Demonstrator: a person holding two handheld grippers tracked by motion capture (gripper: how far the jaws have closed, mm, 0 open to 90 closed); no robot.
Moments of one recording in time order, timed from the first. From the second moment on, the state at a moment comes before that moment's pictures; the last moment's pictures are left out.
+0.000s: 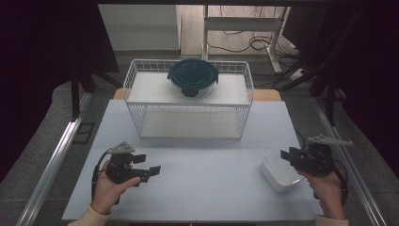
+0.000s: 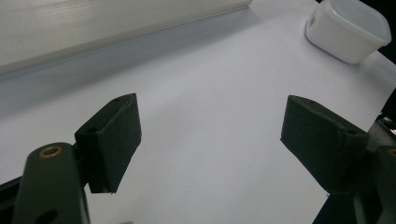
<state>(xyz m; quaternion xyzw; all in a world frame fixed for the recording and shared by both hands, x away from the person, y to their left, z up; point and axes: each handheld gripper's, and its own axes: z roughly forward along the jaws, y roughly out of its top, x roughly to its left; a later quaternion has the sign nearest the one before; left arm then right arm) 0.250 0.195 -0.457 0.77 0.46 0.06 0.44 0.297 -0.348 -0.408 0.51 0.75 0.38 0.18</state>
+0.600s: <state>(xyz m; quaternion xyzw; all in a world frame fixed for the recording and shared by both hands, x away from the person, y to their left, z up) 0.250 0.193 -0.460 0.77 0.46 0.05 0.43 0.308 -0.403 -0.433 0.57 0.75 0.27 0.22</state>
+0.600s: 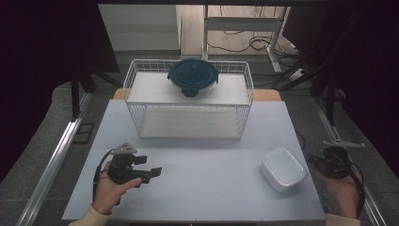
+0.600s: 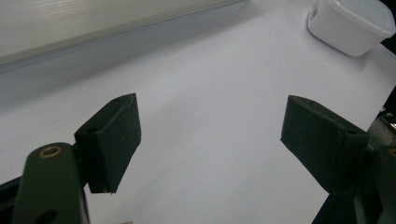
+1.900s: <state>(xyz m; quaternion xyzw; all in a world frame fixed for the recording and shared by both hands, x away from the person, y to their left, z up) 0.249 0.196 -0.462 0.77 0.46 0.05 0.43 0.299 -0.340 -0.450 0.51 0.82 0.22 0.15</state>
